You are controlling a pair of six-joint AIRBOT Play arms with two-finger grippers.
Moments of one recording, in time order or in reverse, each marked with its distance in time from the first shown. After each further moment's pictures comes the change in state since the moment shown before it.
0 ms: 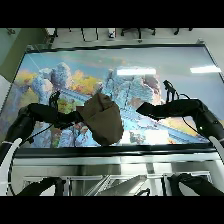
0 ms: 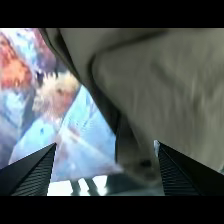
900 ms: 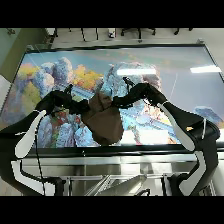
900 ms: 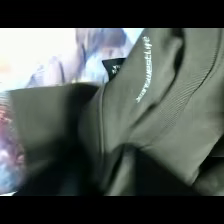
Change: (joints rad) left arm -0.026 -0.550 0.393 -0.112 -0.056 0.121; right arm 0.200 -0.717 0.634 0.049 -0.087 -0.102
